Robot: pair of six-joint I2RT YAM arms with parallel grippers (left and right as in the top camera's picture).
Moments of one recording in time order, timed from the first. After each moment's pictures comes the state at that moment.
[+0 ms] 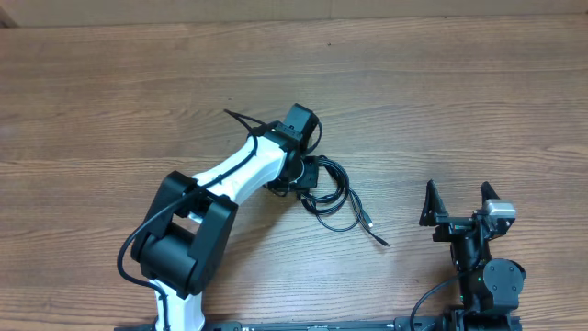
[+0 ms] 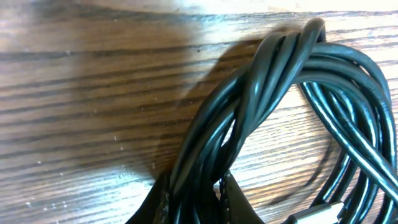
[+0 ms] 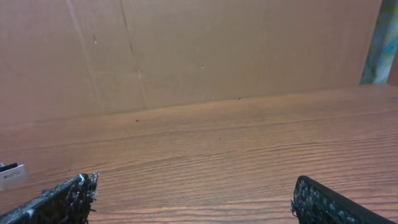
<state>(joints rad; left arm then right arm) -0.54 1.99 1.28 -0.69 0.17 -0.48 -0.04 0.01 0.02 -0.04 -0.04 0.12</state>
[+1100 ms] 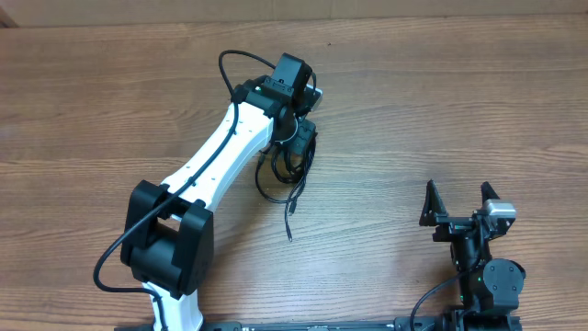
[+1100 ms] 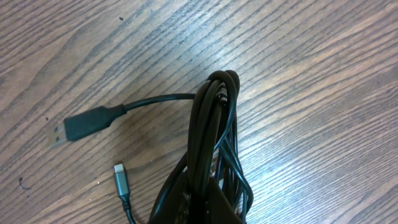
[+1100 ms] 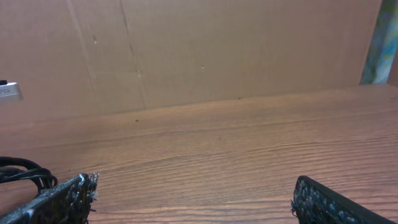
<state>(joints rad) -0.48 1.96 1.61 -0.92 0.08 0.02 -0.04 0.01 0.02 -0.04 -0.04 0.12</state>
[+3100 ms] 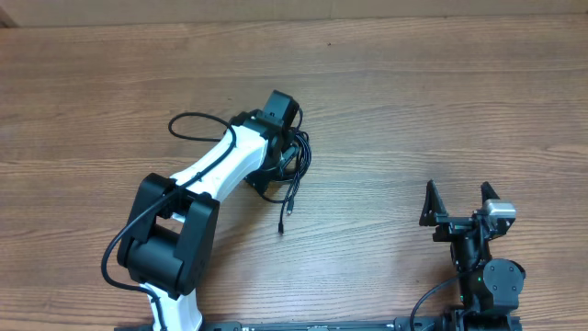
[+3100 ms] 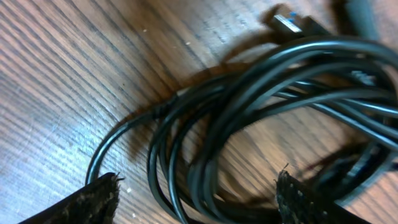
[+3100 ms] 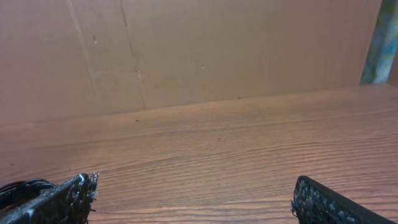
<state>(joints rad) -0.46 1.95 1.31 -0.76 -0.05 -1.32 -0.04 0.01 0.02 -0.03 -0.04 0.12</state>
